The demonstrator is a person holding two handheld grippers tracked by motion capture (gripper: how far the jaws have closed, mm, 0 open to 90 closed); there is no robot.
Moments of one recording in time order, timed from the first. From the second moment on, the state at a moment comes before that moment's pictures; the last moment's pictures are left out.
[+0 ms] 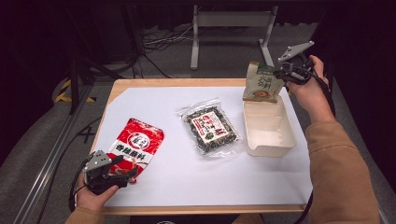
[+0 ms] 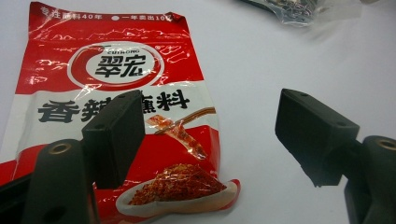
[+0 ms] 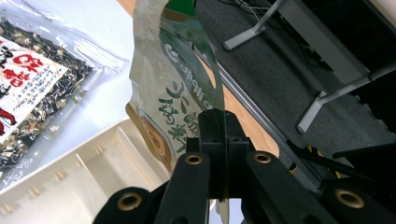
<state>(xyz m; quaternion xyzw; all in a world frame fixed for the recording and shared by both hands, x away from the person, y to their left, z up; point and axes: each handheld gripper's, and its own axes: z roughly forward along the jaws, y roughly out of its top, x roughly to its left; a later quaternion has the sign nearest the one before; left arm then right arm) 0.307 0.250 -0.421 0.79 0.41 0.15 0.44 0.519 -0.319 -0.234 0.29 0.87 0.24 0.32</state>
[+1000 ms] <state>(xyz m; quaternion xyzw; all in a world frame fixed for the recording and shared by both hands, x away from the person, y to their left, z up) 0.309 0.247 -0.423 0.79 0.41 0.14 0.43 0.522 -0.330 -0.251 0.30 0.87 0.23 0.31</state>
